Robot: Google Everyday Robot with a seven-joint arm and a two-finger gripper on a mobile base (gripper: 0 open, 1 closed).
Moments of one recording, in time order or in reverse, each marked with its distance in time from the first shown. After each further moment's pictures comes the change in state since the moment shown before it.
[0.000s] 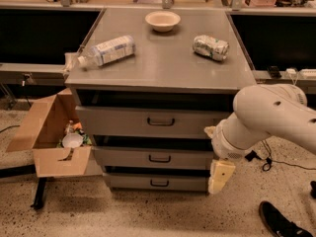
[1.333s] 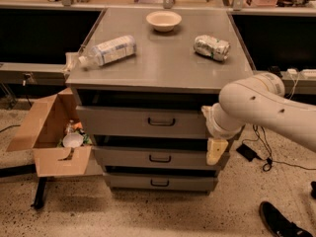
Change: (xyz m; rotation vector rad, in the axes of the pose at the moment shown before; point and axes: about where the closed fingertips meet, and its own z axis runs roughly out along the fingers) arm 0.014 -0.092 0.019 0.199 0.096 -0.127
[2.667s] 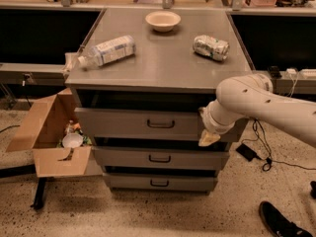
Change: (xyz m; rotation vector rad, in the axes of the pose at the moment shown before) arm -0.003 -0.025 0.052 -0.060 -0.064 0.006
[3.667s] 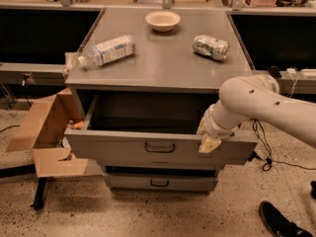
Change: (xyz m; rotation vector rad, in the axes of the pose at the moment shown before) arm -0.010 0.025 -0.023 -0.031 -0.030 -0.015
